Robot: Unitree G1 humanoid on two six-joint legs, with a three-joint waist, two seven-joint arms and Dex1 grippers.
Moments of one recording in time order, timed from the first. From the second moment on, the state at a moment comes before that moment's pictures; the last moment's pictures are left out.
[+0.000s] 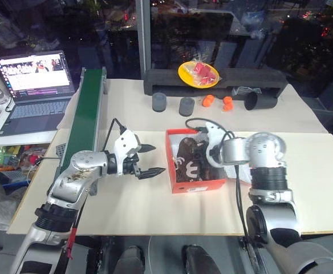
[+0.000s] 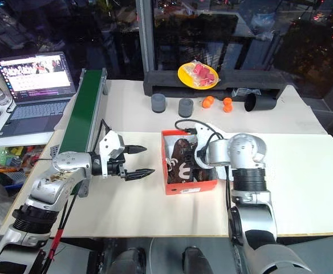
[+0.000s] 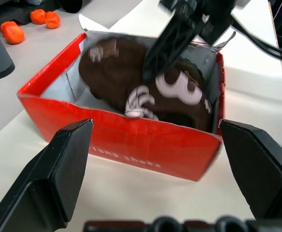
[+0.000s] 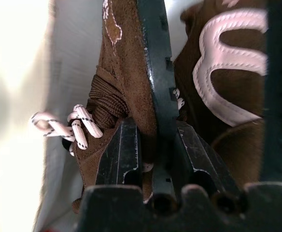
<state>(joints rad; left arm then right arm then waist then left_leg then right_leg) -0.47 0.58 -0.14 -0.10 -0.35 0.46 -0.97 -0.88 -0.25 -0.10 0.23 0.80 1.51 -0.27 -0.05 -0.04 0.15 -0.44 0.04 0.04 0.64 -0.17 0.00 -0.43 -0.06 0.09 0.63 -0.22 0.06</state>
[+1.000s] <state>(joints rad) -0.51 0.55 -0.18 -0.05 -0.32 0.46 -1.01 -0.76 -0.26 -0.55 -0.30 0.89 1.61 -0.27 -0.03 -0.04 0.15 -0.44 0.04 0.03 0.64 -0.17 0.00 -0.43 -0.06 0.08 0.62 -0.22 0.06</state>
